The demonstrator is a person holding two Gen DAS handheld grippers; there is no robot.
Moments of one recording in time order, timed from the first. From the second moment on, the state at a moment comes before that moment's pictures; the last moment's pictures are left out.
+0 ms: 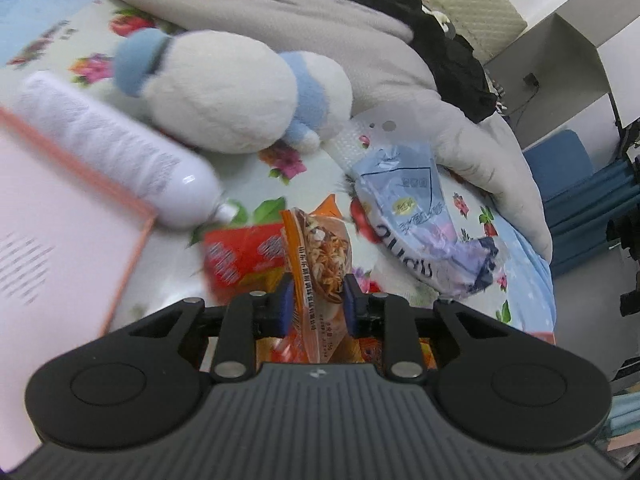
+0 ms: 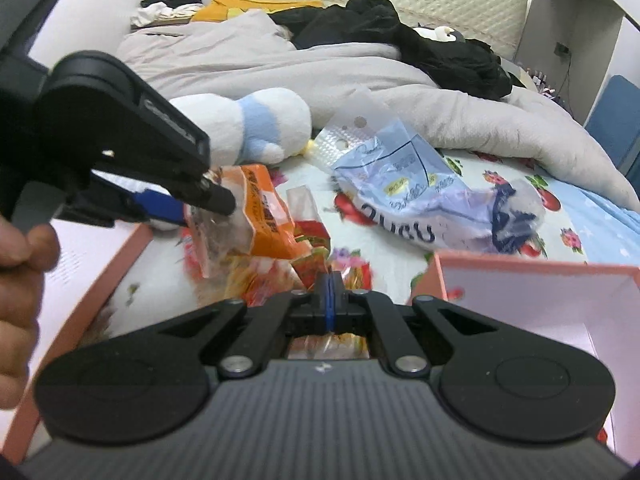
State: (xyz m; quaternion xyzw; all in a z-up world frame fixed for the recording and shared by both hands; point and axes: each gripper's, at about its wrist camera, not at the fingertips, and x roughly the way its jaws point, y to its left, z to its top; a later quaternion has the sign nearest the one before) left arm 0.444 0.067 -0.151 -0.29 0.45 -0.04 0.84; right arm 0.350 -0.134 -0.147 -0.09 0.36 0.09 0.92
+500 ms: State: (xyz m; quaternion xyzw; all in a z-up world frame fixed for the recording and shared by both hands) left arm 0.248 0.104 -0.155 -0.33 0.44 0.03 0.84; right arm 0.205 -0.130 -0.139 -0.12 0.36 0.13 0.92
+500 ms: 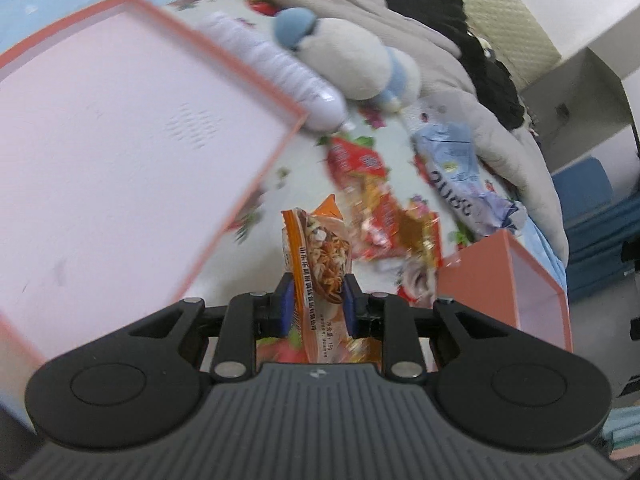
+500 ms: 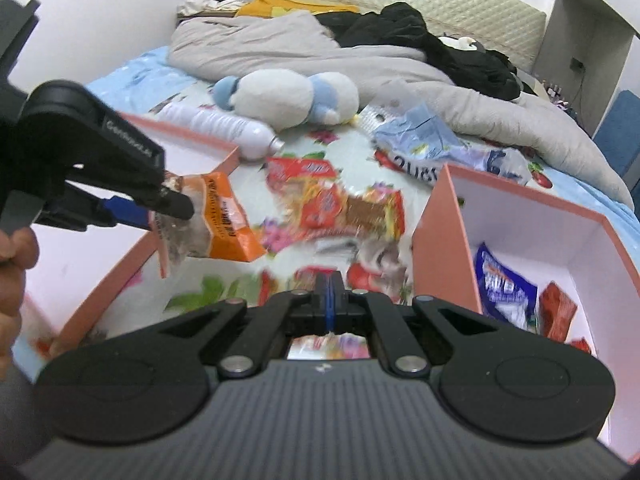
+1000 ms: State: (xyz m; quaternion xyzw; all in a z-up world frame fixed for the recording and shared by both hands) left arm 0.169 0.113 -0.180 -0.30 0.46 0.06 0.83; right arm 0.153 -0.146 -0.165 -0.07 0.37 0.16 0.91
